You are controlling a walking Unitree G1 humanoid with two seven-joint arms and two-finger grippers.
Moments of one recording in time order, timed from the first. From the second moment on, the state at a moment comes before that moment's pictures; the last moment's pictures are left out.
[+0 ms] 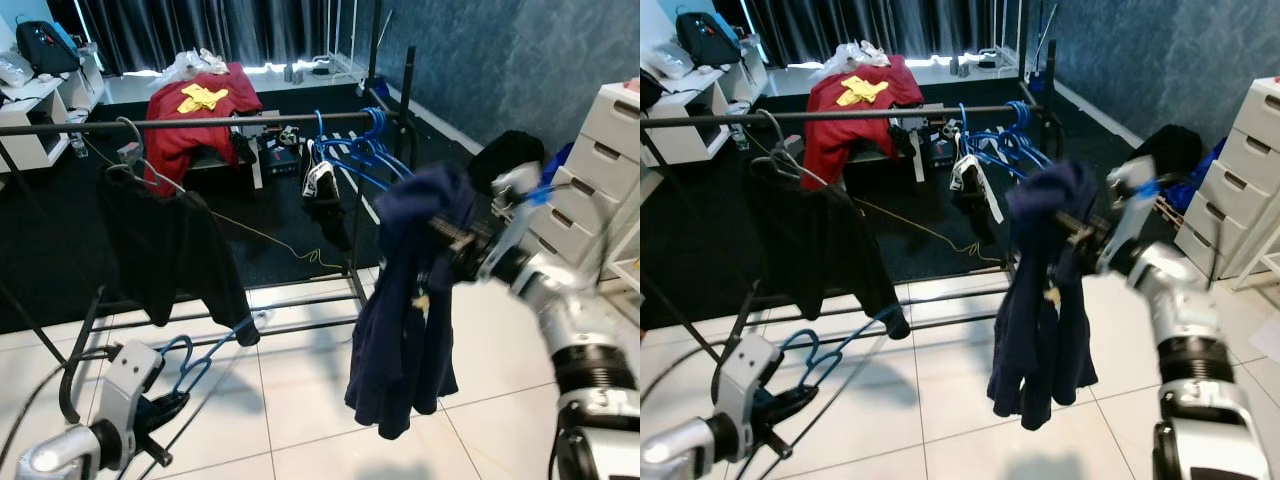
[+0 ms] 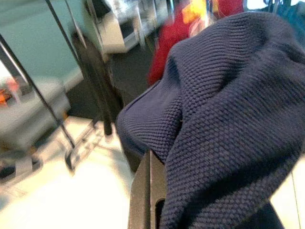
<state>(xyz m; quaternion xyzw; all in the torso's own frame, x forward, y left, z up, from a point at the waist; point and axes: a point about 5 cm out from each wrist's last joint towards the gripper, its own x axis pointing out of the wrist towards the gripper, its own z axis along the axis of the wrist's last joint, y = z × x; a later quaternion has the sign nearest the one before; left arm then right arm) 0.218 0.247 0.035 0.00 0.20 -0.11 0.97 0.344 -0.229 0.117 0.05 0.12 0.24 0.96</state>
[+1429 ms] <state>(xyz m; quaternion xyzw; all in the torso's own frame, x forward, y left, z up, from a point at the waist) 0.179 0.235 -0.024 -0.13 0.18 0.11 0.97 0.258 -0.200 -0.020 0.18 0.25 0.13 0.94</state>
